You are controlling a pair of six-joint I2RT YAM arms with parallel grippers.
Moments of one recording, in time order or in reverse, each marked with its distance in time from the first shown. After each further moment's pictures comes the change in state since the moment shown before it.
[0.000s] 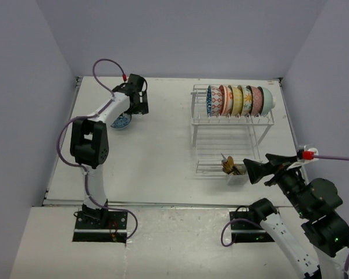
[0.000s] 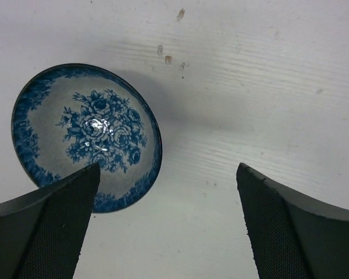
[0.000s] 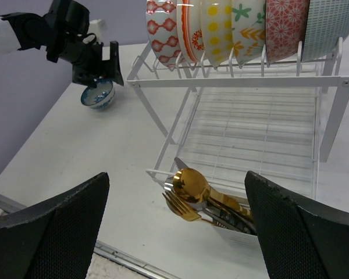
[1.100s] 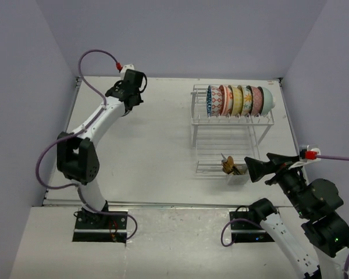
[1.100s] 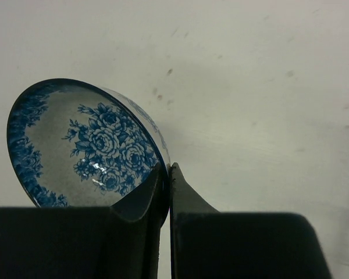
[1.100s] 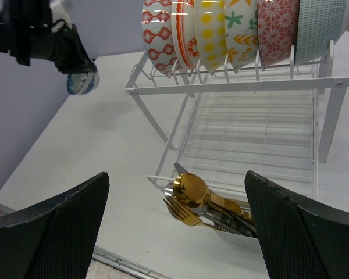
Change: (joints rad) left arm -0.089 -0.325 -0.126 0.156 -0.112 -0.080; right arm 0.000 -0.002 0.000 0.014 0.027 0.028
